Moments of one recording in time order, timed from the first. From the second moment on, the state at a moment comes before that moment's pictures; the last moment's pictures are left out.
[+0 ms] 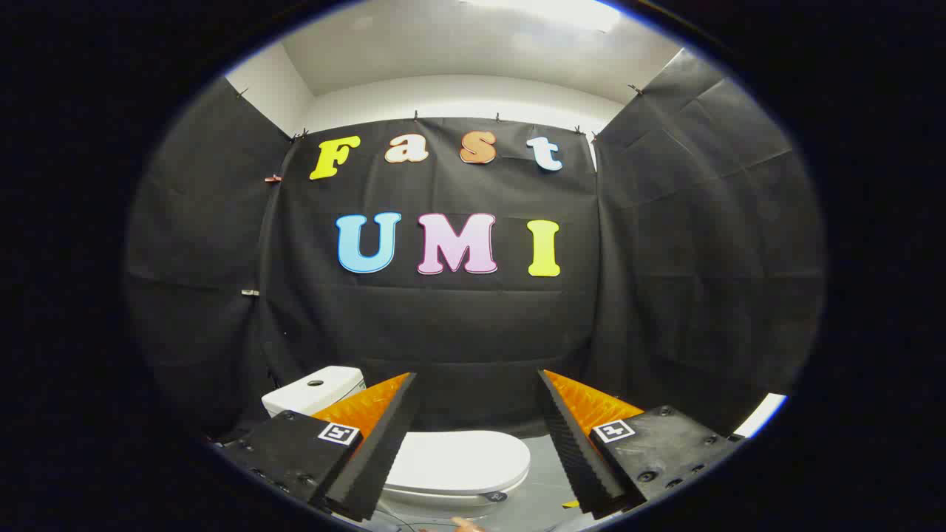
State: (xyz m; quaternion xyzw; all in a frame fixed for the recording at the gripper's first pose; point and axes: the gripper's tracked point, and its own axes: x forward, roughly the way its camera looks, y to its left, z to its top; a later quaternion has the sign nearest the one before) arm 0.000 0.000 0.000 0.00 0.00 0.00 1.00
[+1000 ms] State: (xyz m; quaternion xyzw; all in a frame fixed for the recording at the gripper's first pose) arm 0.002 0.009 -0.006 0.00 0.01 0.01 1.00
